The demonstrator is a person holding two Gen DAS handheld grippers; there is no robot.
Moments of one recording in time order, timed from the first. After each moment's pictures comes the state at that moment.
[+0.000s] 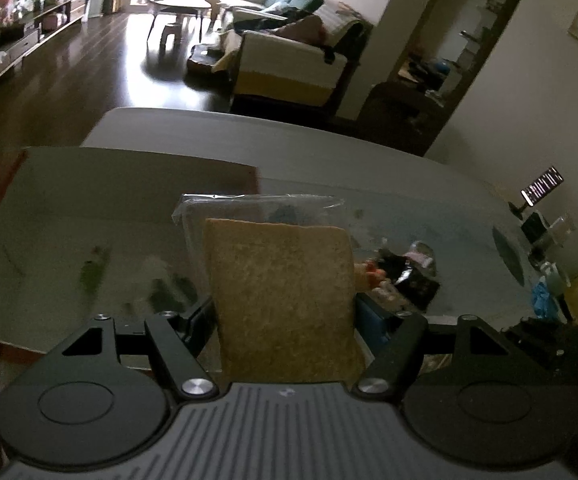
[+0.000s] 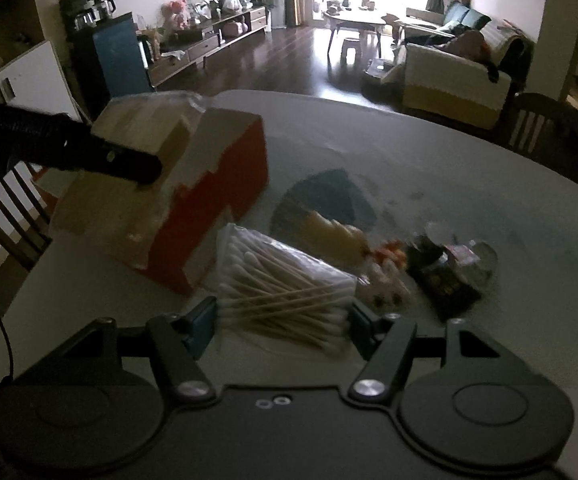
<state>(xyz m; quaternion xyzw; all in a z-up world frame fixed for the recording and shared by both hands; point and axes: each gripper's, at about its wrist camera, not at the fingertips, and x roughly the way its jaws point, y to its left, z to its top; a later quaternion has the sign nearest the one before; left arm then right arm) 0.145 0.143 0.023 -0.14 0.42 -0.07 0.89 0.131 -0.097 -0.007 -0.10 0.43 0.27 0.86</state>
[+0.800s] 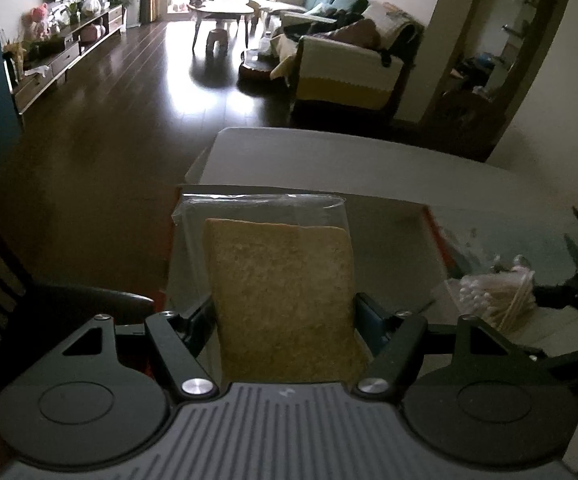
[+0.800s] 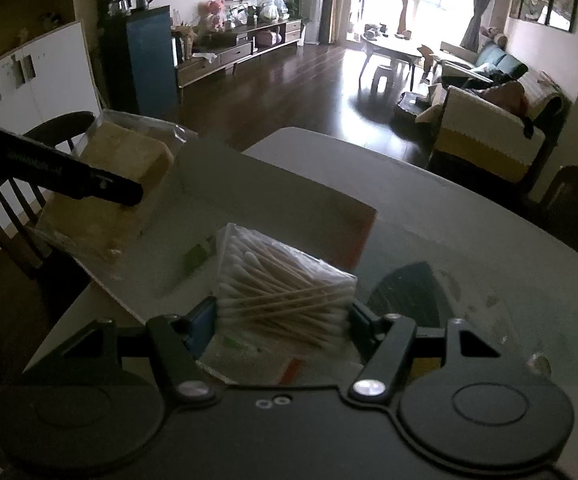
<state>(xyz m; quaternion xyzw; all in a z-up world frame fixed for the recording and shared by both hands) 0.165 0.292 0.026 -0.09 0.44 -0.01 0.90 0.164 0.057 0.007 -0.16 0.39 0.29 0.86</state>
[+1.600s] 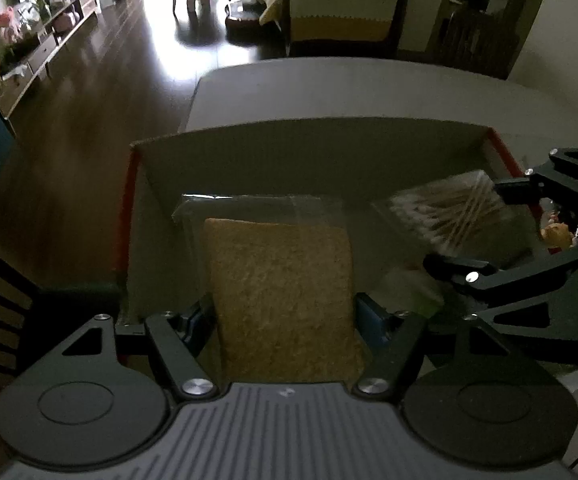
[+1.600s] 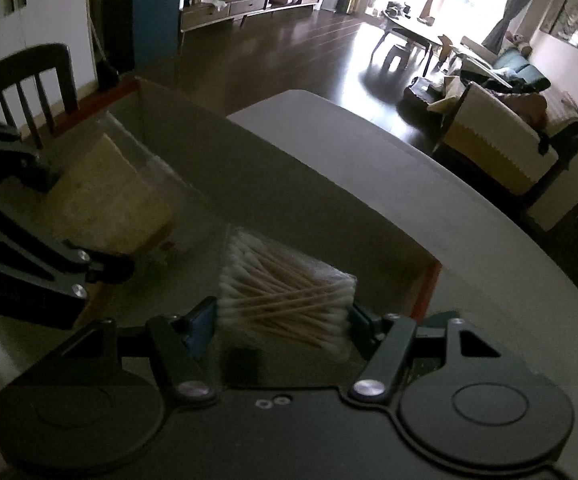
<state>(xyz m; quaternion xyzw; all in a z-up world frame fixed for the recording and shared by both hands) 0.224 0.285 -0.054 -0.01 0.51 -0.02 0.86 0.239 0.146 -0.069 -0.25 0.42 0.27 0.83</state>
